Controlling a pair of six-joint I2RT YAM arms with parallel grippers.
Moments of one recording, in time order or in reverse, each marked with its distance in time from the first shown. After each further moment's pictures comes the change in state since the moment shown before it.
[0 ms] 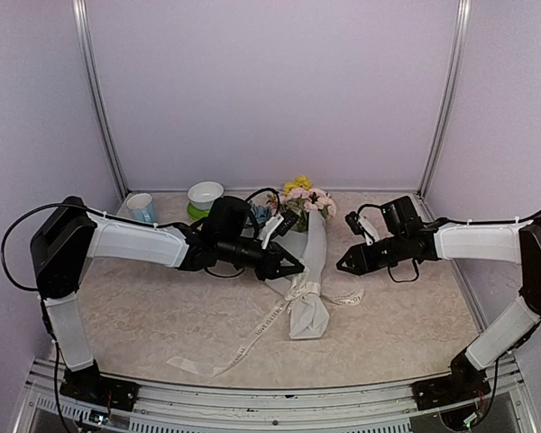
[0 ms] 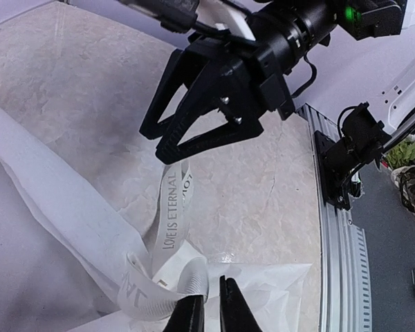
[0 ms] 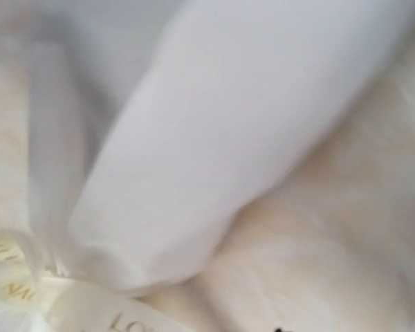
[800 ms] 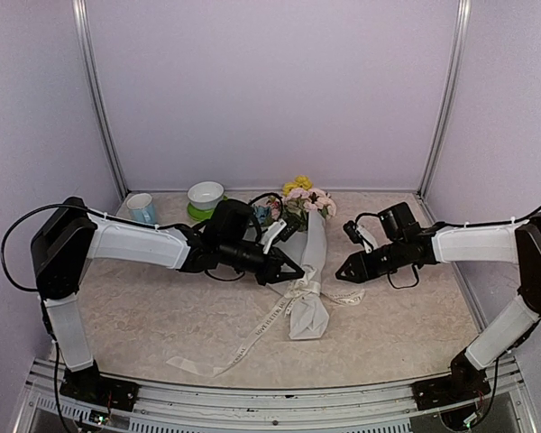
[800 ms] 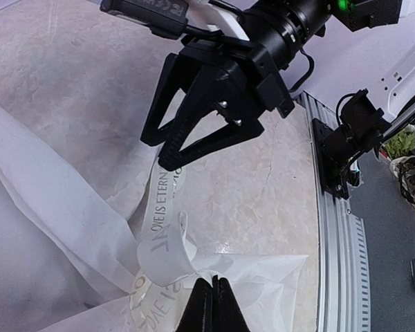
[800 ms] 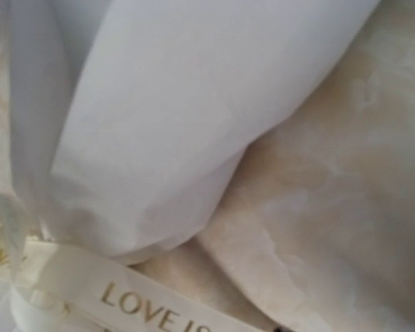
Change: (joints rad) left arm -0.019 0.000 0.005 -0.046 -0.003 0.019; right arm -0.007 0.031 -0.032 -0.020 -0.033 0.010
